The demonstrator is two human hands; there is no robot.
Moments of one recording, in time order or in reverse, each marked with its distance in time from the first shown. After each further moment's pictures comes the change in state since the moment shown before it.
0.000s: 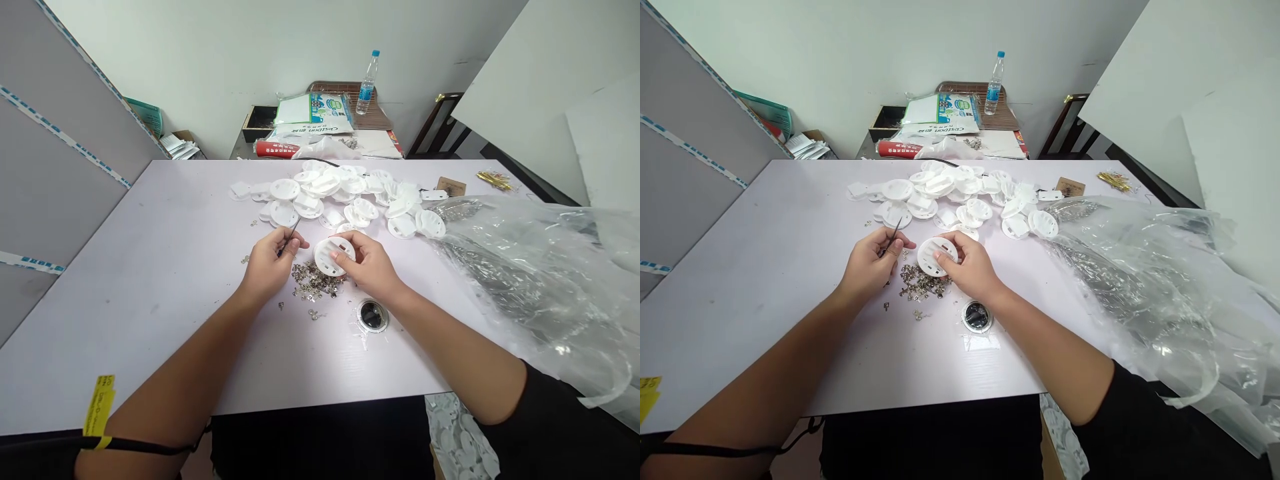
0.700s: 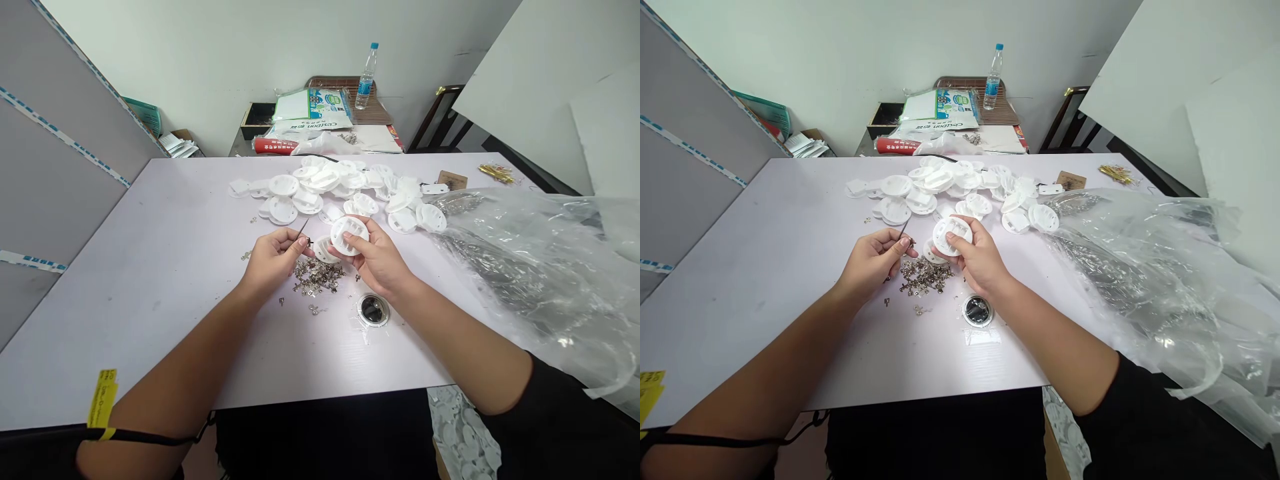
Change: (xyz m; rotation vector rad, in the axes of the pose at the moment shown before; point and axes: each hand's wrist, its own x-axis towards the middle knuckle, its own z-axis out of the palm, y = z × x) left_hand -0.003 0.010 0.003 -0.288 -0.103 -0.156; right_hand 0.005 -0.006 0.000 0.537 0.146 0.170
